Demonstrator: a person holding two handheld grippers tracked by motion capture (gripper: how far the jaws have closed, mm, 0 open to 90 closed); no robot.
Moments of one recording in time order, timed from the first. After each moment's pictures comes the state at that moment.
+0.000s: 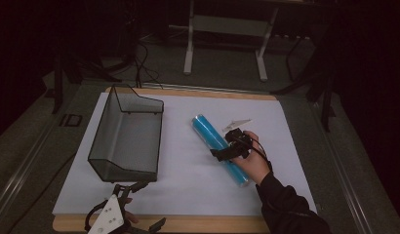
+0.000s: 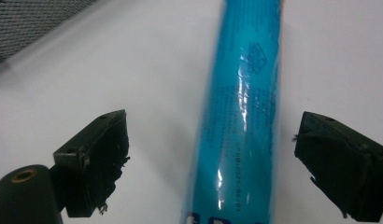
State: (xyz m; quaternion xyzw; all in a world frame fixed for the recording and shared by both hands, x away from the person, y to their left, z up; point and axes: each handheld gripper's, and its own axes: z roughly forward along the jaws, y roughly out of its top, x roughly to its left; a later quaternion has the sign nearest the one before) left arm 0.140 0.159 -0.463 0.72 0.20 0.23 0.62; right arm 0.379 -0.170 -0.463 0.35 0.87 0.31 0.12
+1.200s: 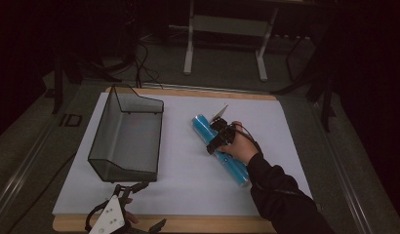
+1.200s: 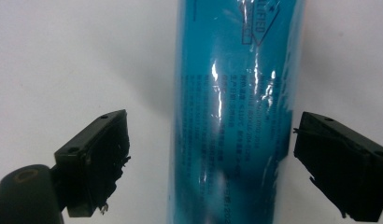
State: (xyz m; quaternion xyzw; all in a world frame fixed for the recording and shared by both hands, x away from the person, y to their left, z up) left arm 0.140 0.159 -0.464 0.73 0.19 0.23 0.62; right arm 0.438 -0.129 -0.477 0.43 0.90 0.09 0.02
